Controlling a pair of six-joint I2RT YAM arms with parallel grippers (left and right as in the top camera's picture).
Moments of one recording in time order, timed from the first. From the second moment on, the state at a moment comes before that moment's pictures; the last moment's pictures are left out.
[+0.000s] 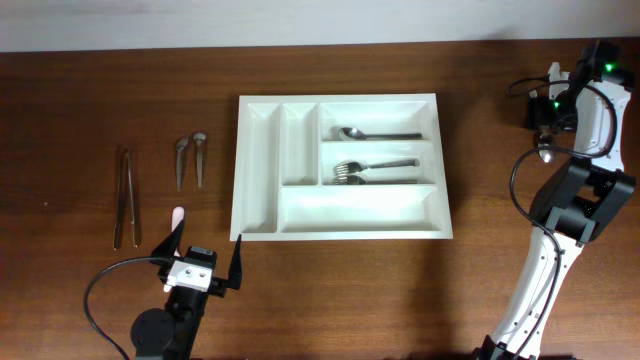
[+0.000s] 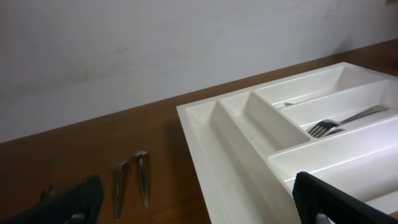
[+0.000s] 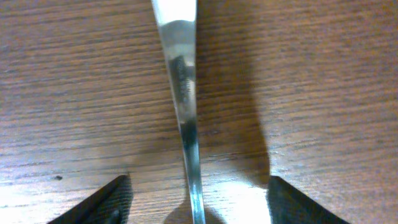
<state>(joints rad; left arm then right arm) -0.02 0.01 0.01 -0.06 0.21 0.18 -0.44 2.74 2.61 -1.19 -0.04 -0.34</state>
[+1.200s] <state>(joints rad) -0.02 0.01 0.01 -0.06 0.21 0.18 -0.38 2.74 2.62 -1.19 0.02 -0.29</state>
